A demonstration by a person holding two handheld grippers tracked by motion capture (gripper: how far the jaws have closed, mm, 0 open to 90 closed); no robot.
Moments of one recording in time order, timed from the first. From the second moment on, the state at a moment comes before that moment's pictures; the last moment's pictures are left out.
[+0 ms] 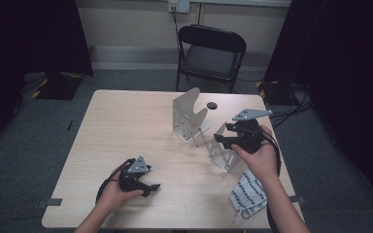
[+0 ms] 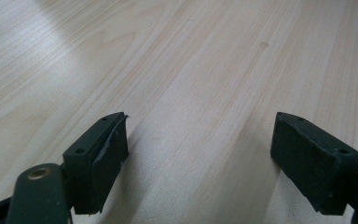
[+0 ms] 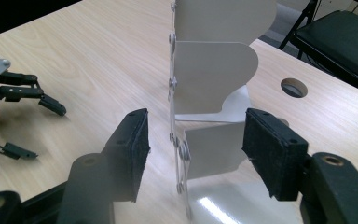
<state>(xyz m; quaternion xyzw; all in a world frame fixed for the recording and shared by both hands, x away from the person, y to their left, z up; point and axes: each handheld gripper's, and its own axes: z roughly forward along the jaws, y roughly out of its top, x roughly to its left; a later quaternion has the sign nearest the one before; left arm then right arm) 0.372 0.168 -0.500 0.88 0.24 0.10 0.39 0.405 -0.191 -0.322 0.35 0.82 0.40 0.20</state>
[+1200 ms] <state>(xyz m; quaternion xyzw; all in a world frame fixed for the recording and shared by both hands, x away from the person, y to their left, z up) 0.372 0.169 -0.500 0.88 0.24 0.10 0.39 0.455 -0.126 -0.364 0.35 0.85 0.36 0.16</state>
